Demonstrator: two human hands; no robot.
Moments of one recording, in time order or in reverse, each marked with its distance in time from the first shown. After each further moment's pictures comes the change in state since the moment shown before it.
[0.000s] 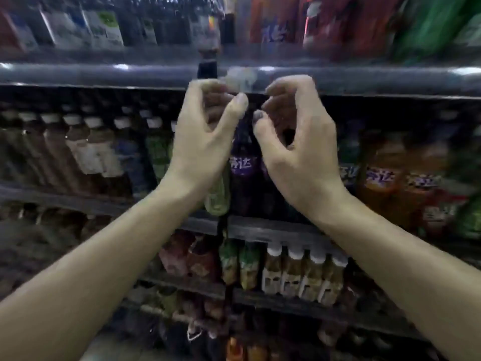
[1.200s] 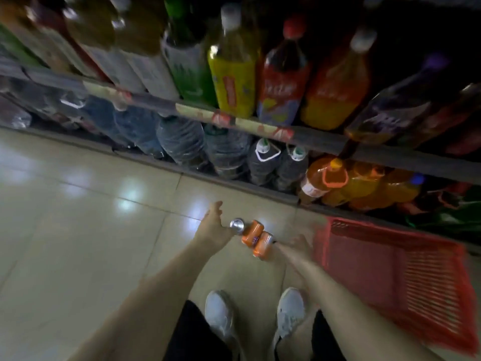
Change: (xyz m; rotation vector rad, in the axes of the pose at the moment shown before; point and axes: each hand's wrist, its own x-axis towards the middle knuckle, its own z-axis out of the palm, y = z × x) left_hand -0.641 -0.639 -0.205 0.384 -0.621 -1.402; right_hand -0.855 0.257 0.379 -0.179 -0.645 1.947
